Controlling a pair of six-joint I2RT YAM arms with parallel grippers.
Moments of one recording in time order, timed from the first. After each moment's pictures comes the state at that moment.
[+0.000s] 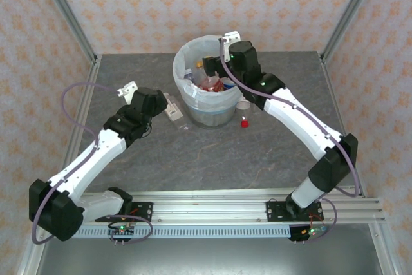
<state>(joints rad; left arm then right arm) -0.40 1.17 0.94 -0.52 -0.50 -0.82 0.64 1.57 1.59 -0.36 0.26 0.08</state>
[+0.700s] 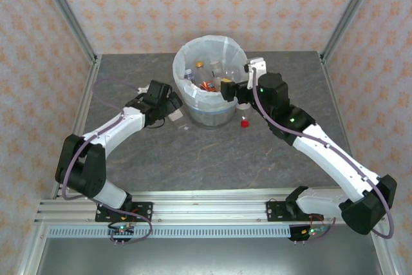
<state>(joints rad) -0.33 1.54 1.04 -0.45 -0.15 -0.92 0.64 1.15 1.14 -0.25 0.19 0.18</state>
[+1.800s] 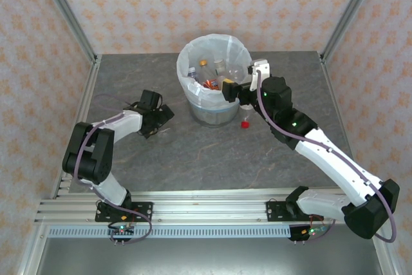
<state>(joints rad) -0.18 1.63 0.88 -0.36 -0.02 -0.94 0.64 1.13 1.09 -0.20 0.19 0.20</state>
